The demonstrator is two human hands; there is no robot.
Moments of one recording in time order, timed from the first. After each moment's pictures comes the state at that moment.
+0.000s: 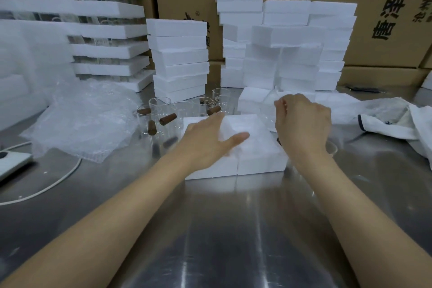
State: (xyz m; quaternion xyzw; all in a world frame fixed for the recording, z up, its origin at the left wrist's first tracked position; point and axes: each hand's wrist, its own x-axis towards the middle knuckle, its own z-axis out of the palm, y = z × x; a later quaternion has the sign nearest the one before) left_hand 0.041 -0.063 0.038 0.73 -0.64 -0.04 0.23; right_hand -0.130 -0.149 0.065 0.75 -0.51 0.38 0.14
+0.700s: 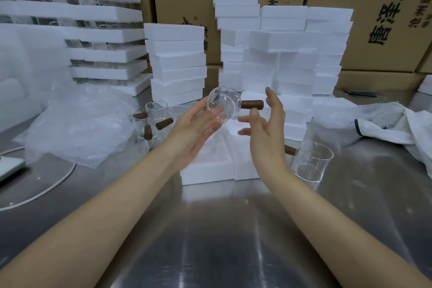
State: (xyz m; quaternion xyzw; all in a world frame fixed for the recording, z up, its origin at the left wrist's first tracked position) left_hand 0.054 -0.077 0.047 0.42 -0.43 -0.42 0.68; right_hand -0.091 -0.115 0.044 0.63 -0.25 0.60 -0.43
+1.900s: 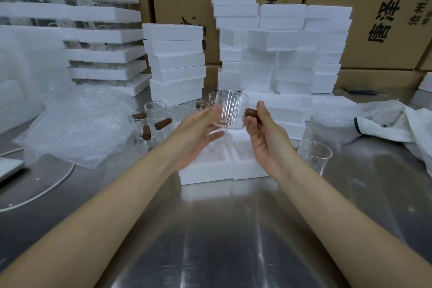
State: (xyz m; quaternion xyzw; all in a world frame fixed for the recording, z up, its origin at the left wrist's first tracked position) left_hand 0.044 -0.069 0.052 0.45 -0.47 -0.44 0.62; right_hand -0.105 -0.137 0.051 0.31 -0.18 0.50 -0.79
